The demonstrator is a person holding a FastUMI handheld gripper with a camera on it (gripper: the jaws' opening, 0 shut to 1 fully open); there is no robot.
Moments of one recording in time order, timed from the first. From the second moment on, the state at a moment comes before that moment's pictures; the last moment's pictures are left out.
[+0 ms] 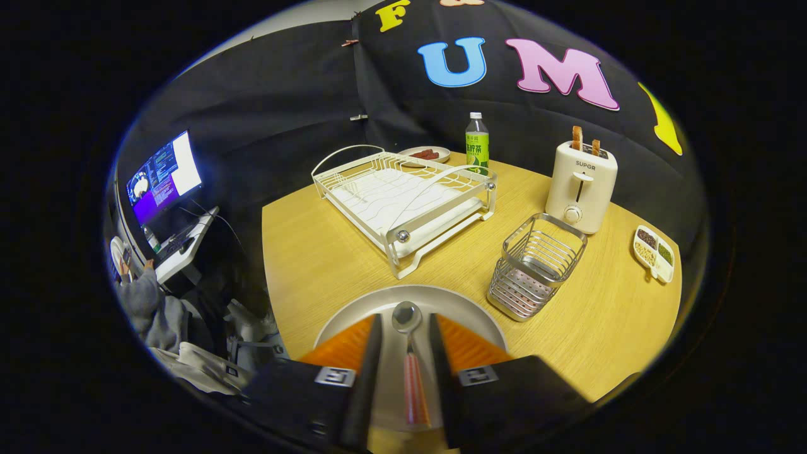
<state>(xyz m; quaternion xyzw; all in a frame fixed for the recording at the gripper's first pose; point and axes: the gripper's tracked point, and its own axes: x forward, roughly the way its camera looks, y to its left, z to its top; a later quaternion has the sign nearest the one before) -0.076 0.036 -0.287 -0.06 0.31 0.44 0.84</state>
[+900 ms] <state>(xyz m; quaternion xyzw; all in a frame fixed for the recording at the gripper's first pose) -0.032 -0.011 -0.088 -0.01 0.14 0.17 0.98</state>
